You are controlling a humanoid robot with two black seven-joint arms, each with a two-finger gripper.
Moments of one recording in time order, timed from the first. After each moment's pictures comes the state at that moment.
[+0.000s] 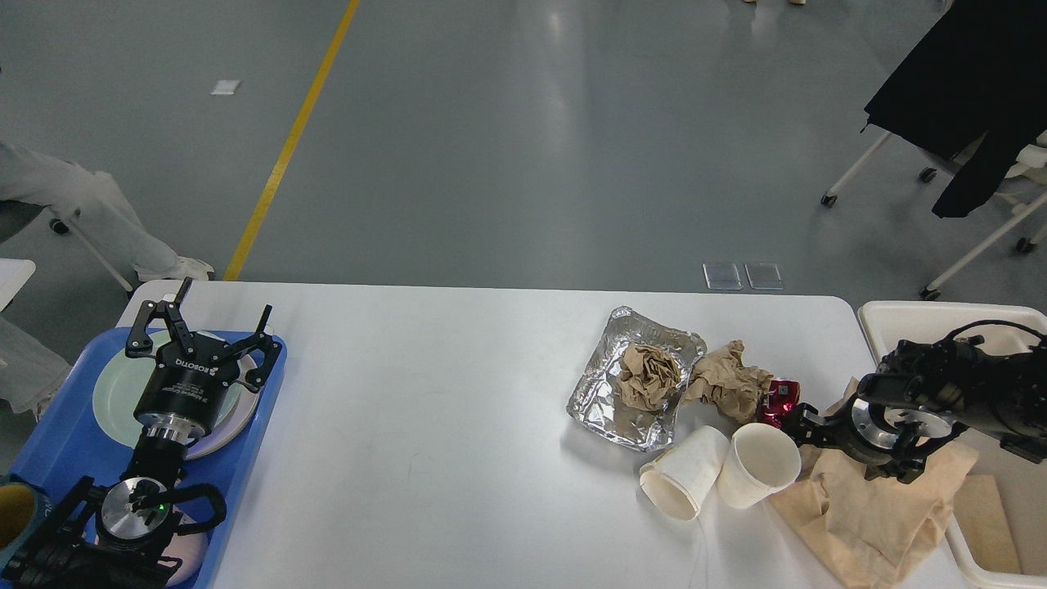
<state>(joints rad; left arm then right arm) -0.30 0.17 -1.43 -0.69 0.12 -0.67 -0.12 1.19 -0.30 -1.14 0.77 0.05 0.30 -0.18</state>
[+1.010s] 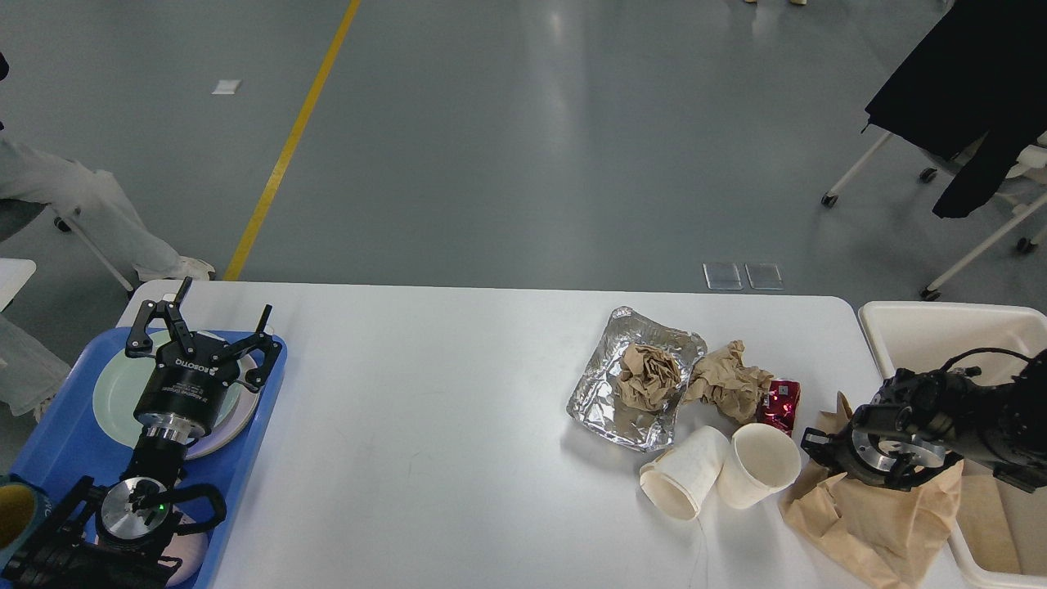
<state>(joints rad) -0.30 0.17 -1.43 -0.69 0.12 -0.67 -0.12 1.13 -0.29 -1.14 0.76 0.05 0.20 -0.18</state>
